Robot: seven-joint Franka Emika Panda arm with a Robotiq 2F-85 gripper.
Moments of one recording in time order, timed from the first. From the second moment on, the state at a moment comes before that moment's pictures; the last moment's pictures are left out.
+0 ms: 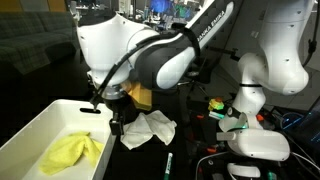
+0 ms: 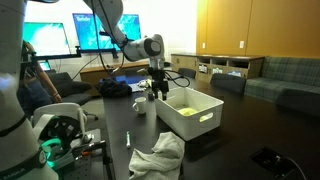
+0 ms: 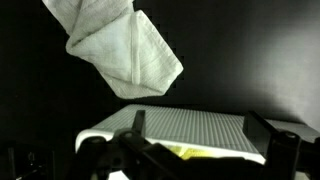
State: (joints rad) arm 0.33 0.33 0.08 -2.00 -0.27 2.18 0.45
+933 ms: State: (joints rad) arm 0.26 0.18 0.11 -2.45 -0.46 2.43 0.08
